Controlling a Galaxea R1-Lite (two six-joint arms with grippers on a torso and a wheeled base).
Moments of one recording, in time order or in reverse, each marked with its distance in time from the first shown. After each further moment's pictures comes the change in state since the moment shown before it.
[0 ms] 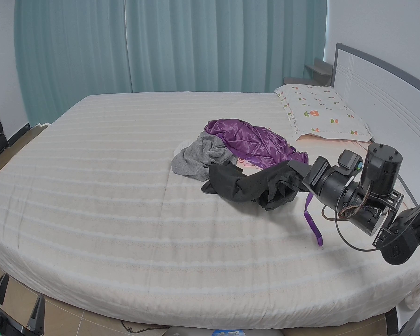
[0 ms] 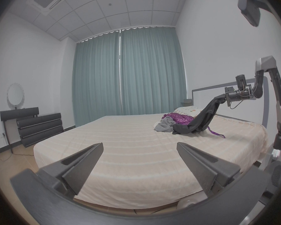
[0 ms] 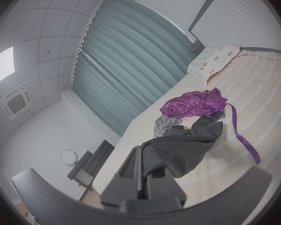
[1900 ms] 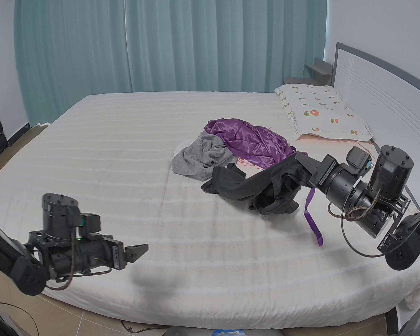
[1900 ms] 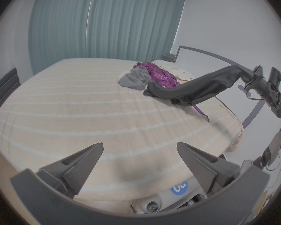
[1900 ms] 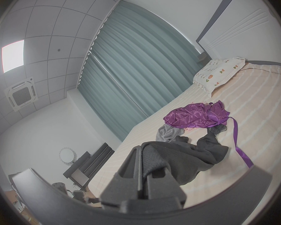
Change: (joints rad) left arm -0.330 1.655 -0.338 -0.714 -0.060 -0.225; right arm 0.000 -0.026 0.058 -0.119 -0.020 -0.085
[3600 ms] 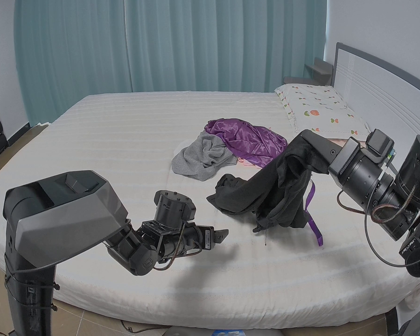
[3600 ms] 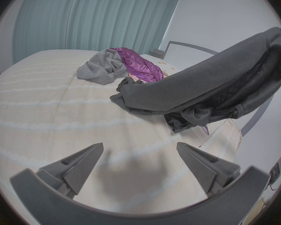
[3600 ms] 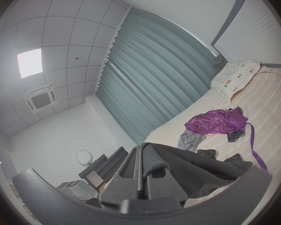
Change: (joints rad) left arm -0.246 0.638 -0.627 -0.048 0.055 -0.166; right arm 0.096 -0.168 0.017 -0.011 0.010 -0.006
